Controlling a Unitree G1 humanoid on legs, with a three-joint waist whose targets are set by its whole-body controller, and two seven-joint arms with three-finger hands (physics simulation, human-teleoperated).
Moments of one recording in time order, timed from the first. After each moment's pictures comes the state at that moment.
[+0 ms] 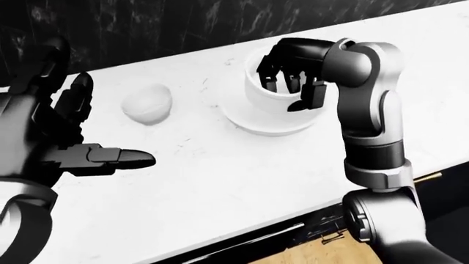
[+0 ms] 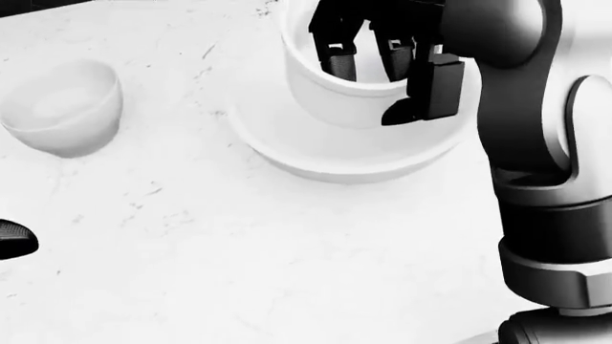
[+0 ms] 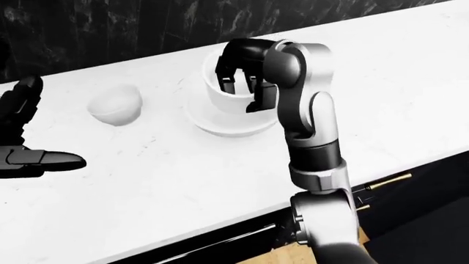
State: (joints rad) left arm -0.36 0.65 0.61 -0.94 -0.97 1.19 0.37; right arm -1.08 -0.27 -0.01 0.11 -0.95 0.09 1.12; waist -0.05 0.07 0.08
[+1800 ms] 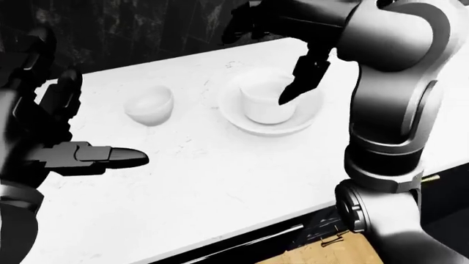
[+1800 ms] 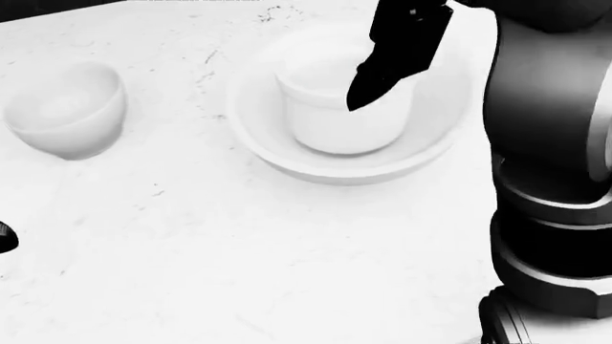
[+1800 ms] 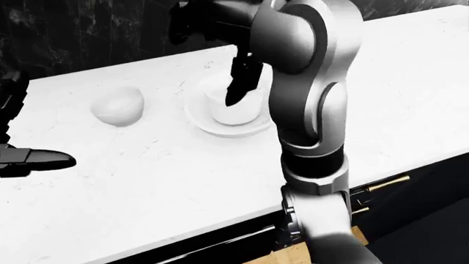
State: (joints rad) left arm -0.38 0.71 0.66 -0.94 -1.08 1.21 0.43; right arm -1.19 -0.23 0.01 -0.17 -0.92 0.21 1.25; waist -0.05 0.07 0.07
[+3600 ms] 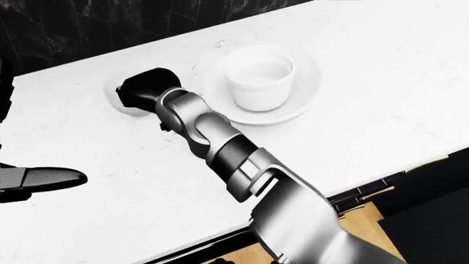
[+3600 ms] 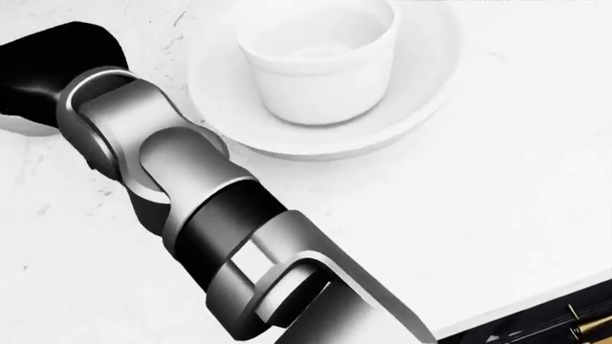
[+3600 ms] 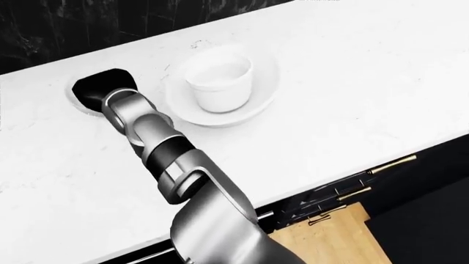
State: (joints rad) left arm -0.14 0.83 1.00 -0.92 -1.28 1.01 0.36; right arm -1.53 0.36 0.19 1.20 -1.17 -0.03 0.13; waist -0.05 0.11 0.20
